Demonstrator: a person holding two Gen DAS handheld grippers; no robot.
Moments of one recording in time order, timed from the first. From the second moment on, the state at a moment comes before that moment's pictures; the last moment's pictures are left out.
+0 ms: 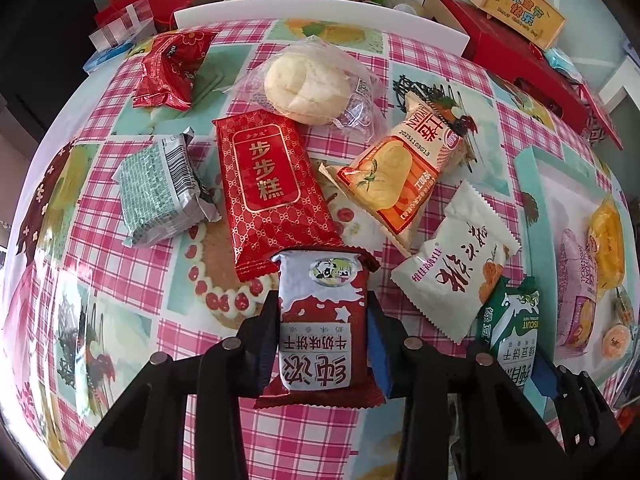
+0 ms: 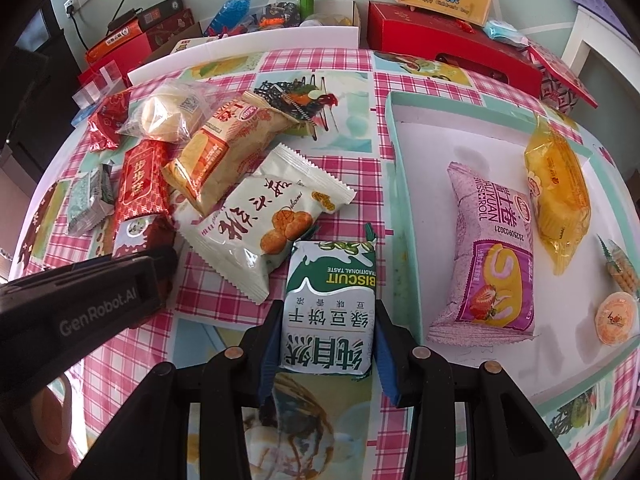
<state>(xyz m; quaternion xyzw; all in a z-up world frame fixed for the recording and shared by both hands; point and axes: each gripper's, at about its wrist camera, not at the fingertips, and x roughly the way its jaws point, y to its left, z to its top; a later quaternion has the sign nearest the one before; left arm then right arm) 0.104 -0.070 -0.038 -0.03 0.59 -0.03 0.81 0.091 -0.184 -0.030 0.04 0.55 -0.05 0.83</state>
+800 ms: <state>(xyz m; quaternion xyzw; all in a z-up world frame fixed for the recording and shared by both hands) 0.085 -0.050 0.028 -0.05 0.53 -0.03 0.85 0.078 -0.201 0.025 0.07 0.48 -0.06 0.87</state>
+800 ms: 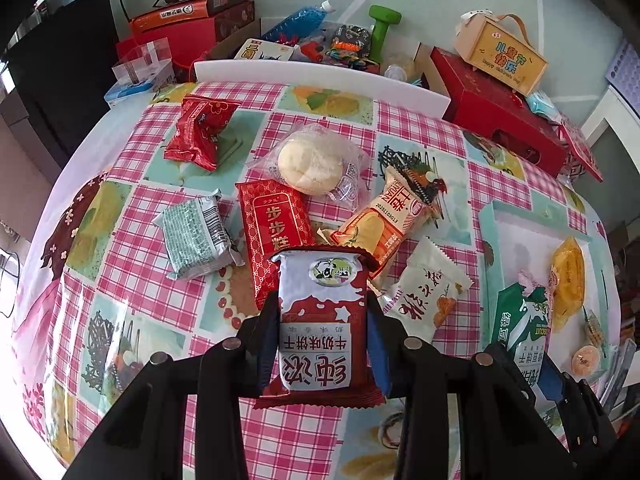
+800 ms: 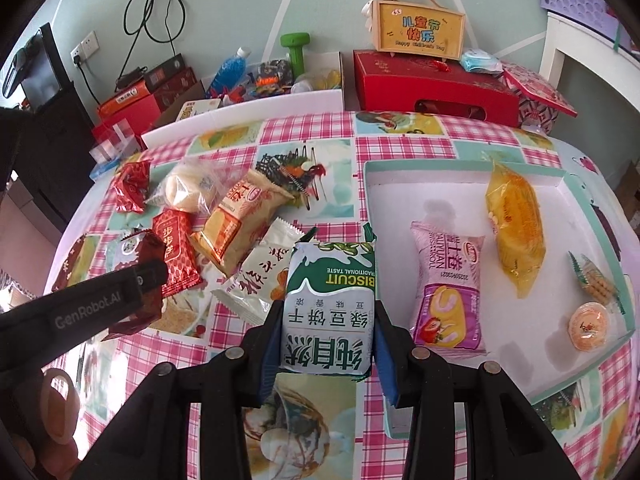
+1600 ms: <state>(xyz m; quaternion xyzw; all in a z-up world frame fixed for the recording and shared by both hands) 0.078 -0.129 0.040 -0.01 0.51 -0.11 0.85 0.044 -0.355 0.039 0.20 0.44 -0.22 0.85</state>
